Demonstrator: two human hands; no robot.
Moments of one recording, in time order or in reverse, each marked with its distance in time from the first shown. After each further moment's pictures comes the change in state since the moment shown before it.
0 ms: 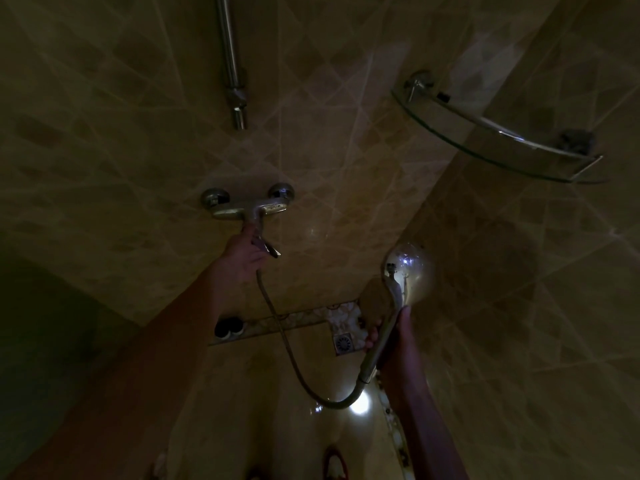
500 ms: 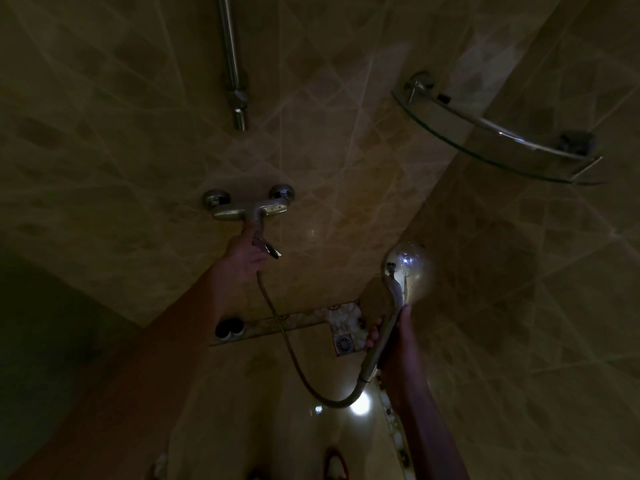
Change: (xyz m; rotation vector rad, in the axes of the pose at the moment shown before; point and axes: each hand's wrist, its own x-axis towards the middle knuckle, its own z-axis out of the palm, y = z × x) left_hand 0.000 -0.002 0.001 -0.007 -0.012 -0.014; right_hand -0.002 -0.004 0.005 0.002 0.021 -0.009
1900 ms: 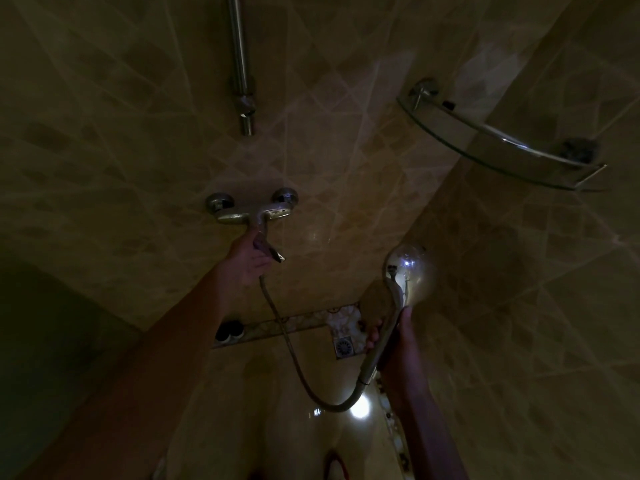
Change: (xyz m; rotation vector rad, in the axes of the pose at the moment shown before) left_hand 0.010 0.002 -0.004 -0.072 -0.074 -0.119; right_hand -0.001 -0.003 0.013 0.014 -0.029 0.008
